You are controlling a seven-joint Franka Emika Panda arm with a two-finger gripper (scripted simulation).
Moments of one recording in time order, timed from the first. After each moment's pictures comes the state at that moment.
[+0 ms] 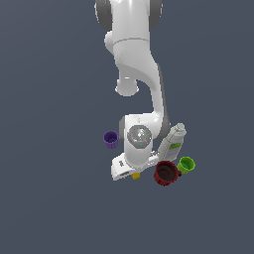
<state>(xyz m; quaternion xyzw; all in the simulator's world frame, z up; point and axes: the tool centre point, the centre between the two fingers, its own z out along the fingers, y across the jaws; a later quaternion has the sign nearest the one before) 0.100 0.034 0.027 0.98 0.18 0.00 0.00</state>
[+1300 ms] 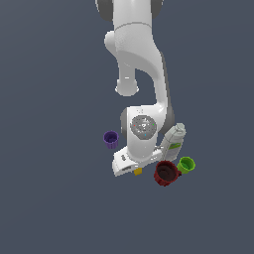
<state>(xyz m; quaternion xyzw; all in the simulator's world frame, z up) 0.094 0.042 0.061 0.98 0.18 0.00 0.00</state>
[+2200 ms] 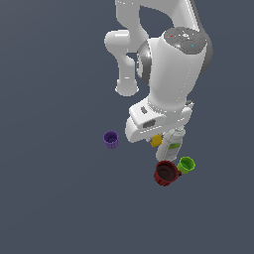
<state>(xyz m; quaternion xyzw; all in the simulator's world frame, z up) 0.058 0.094 0.245 0.98 0.18 0.00 0.00</state>
